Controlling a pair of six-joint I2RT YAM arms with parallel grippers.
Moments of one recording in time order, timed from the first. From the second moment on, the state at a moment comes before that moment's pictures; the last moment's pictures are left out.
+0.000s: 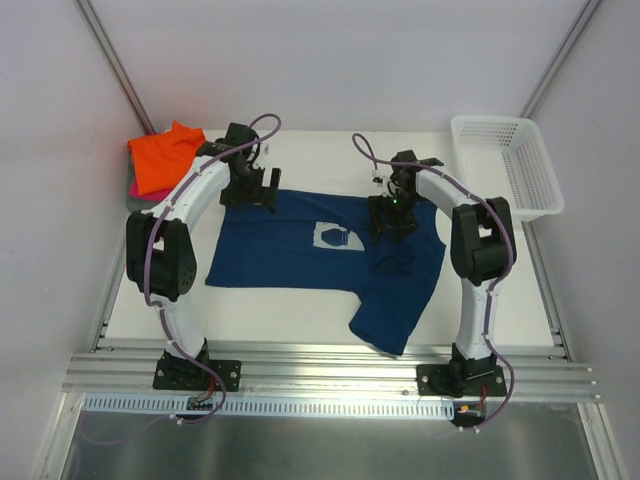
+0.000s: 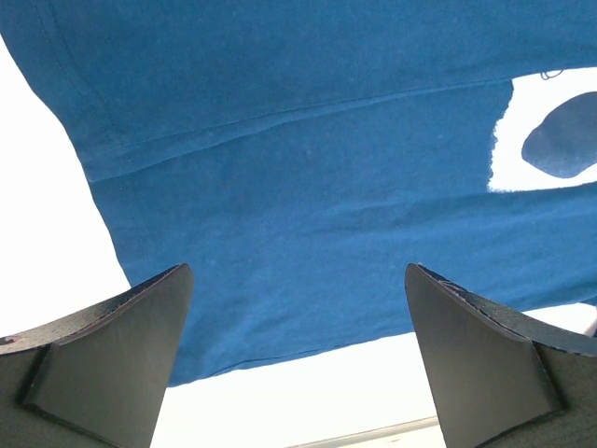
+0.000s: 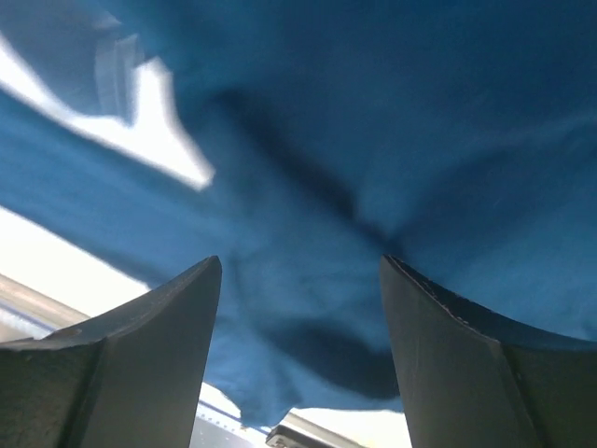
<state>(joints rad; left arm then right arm) -0.25 1.87 1.63 -0.93 0.10 -0.12 0.31 2.07 1.62 -0.97 -0.32 0.01</state>
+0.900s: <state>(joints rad) -0.25 1.87 1.64 -0.92 0.11 -0.12 0.36 1.92 1.48 -1.02 -0.40 0.07</state>
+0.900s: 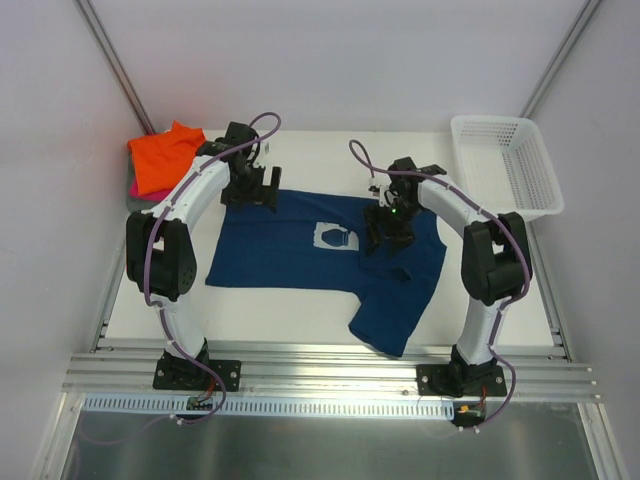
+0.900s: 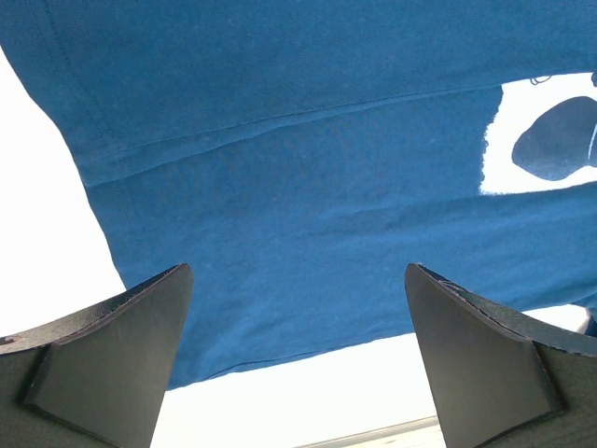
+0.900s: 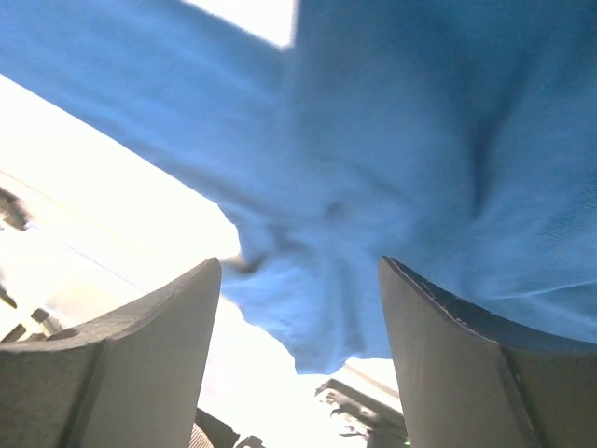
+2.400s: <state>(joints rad) -0.25 1.88 1.64 -0.92 0.09 -0.09 0.07 2.14 1.71 -0.93 -0.16 0.02</state>
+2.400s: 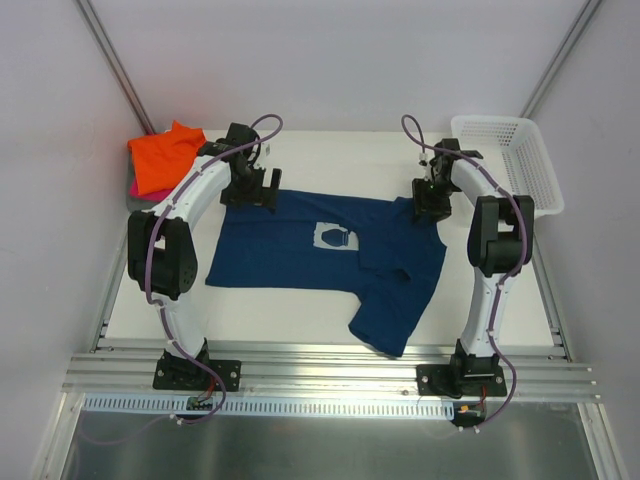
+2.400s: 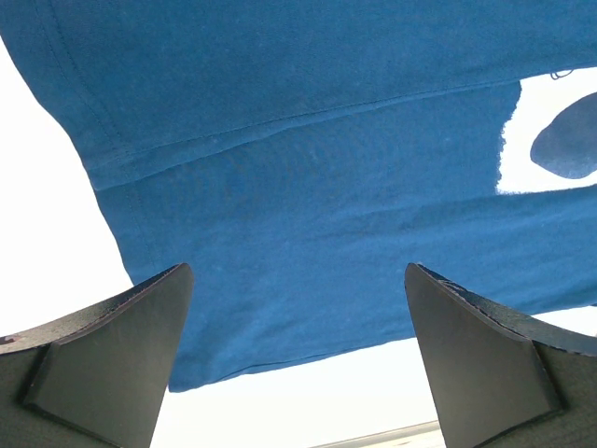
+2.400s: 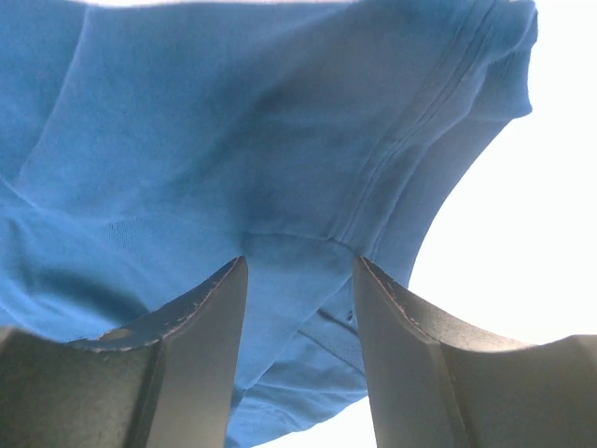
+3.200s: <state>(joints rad) -0.25 1.88 1.64 -0.92 0.09 -0.09 0.06 2.19 1.74 -0.92 -0.13 -0.02</state>
